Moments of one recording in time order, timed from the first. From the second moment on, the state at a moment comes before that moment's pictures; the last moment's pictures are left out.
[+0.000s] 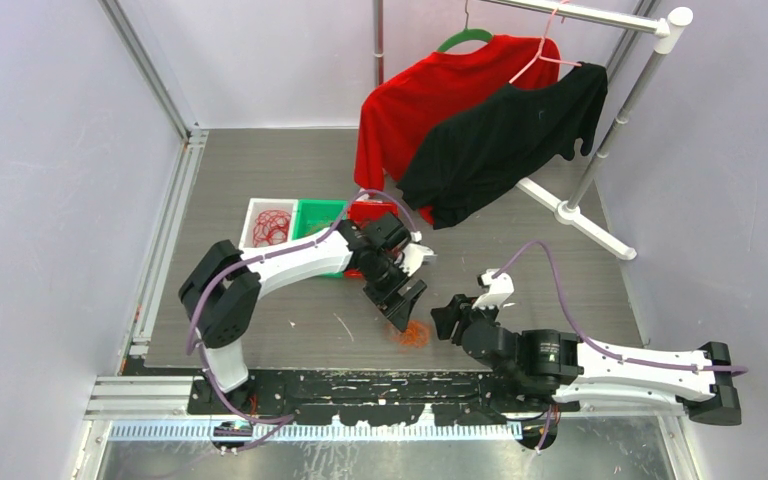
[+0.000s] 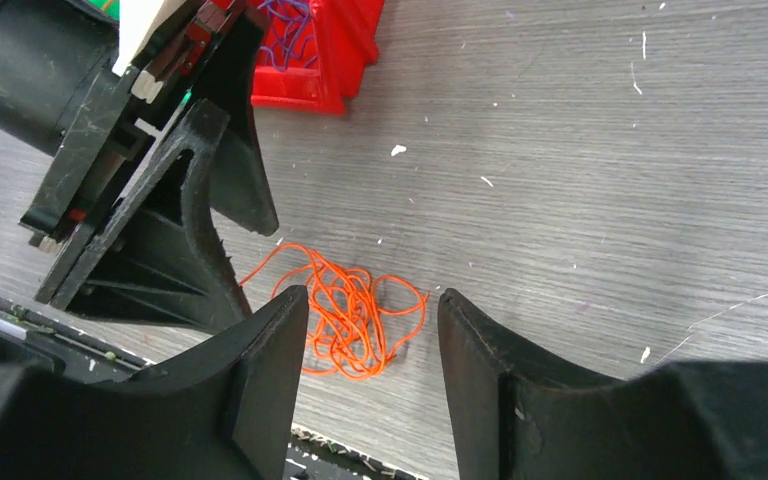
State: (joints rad) left arm -0.90 1.79 1.30 -0.73 0.53 -0.06; right arm 1.38 0.55 0.41 -0.51 0.84 0.96
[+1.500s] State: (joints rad) left arm -0.91 1.34 1.72 -1.23 0.50 0.60; right arm 1.38 0.74 0.51 0.10 0.43 0.40
